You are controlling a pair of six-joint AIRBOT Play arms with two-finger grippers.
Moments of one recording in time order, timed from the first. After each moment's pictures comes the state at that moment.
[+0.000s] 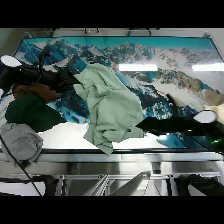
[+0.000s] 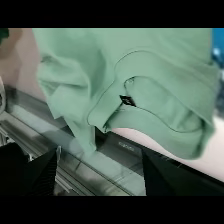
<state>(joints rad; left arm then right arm) 0.10 -1.62 1.41 0.71 -1.31 -1.20 0.15 -1.05 0.53 -0.51 1.02 1.23</state>
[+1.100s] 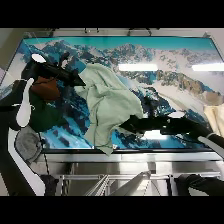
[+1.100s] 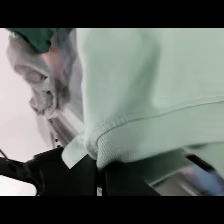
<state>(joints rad) 0.04 -2.11 1.98 0.74 -1.51 -1.27 0.28 -1.30 0.58 -0.14 0.96 0.98</state>
